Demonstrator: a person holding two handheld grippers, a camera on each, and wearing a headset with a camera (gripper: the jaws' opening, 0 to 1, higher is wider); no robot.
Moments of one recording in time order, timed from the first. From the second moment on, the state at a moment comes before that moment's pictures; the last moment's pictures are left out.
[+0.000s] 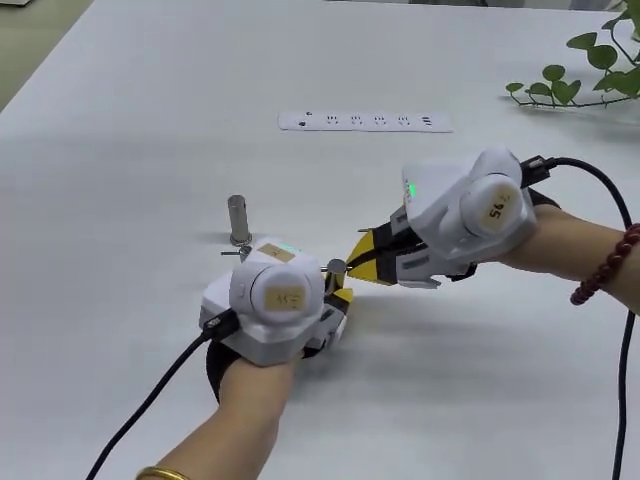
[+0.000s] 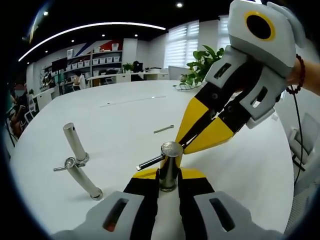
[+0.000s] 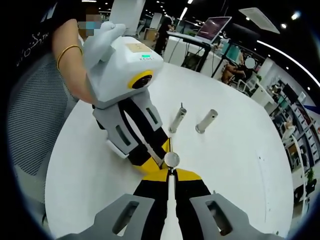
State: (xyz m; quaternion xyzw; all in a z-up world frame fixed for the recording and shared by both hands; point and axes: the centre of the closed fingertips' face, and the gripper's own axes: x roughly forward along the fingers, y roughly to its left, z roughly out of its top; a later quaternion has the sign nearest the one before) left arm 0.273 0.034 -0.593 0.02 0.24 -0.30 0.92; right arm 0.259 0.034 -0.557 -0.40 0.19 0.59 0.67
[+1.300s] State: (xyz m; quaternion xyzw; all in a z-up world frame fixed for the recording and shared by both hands) left arm 0.239 0.062 -0.558 0.00 0.24 -0.32 0.92; right arm 0.255 0.058 -0.566 -0.29 0.27 0.59 0.70
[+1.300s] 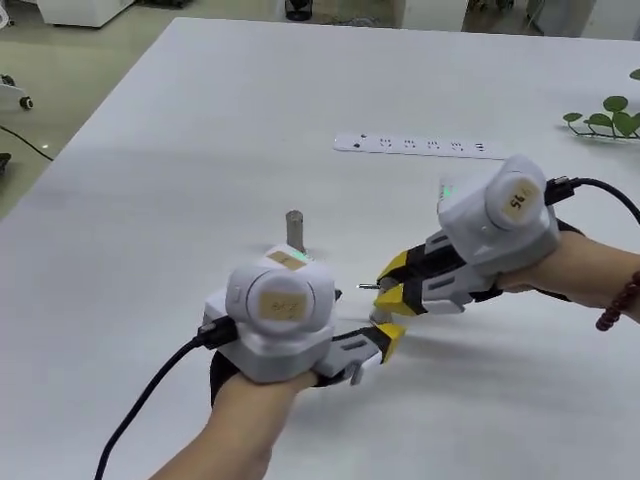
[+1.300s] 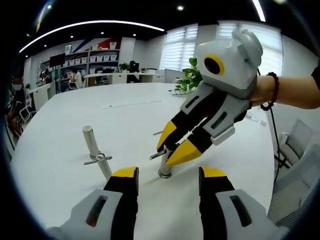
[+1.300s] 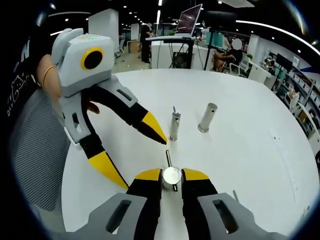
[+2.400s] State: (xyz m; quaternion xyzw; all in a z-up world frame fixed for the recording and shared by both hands) left arm 0.226 0.111 -0.536 0.01 0.22 -0.31 0.92; right arm 0.271 0.061 -0.564 -0.28 0.29 0.58 0.70
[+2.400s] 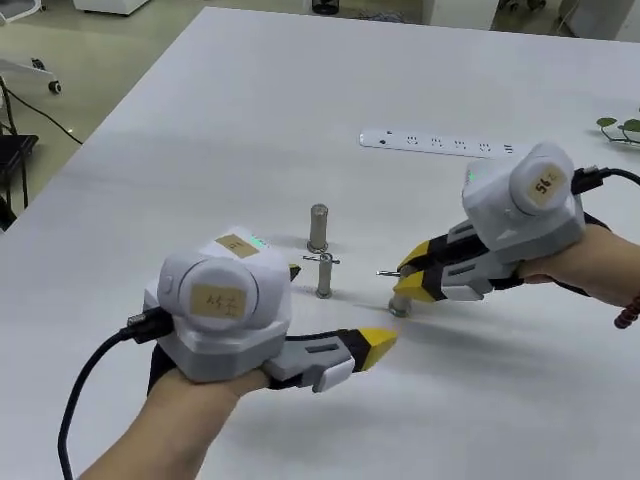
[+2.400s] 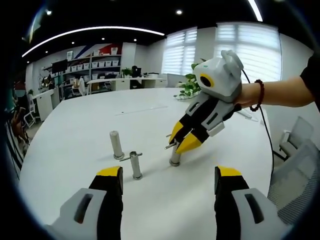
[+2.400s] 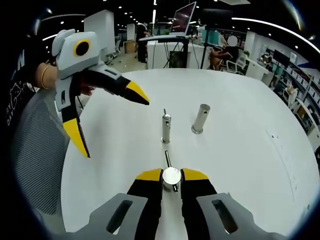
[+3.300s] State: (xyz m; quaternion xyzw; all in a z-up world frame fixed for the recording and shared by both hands) left arm 0.228 0.110 -0.536 -0.01 0.21 -0.32 0.92; right arm 0.278 0.068 -0.566 -0.28 0.30 0.58 0.70
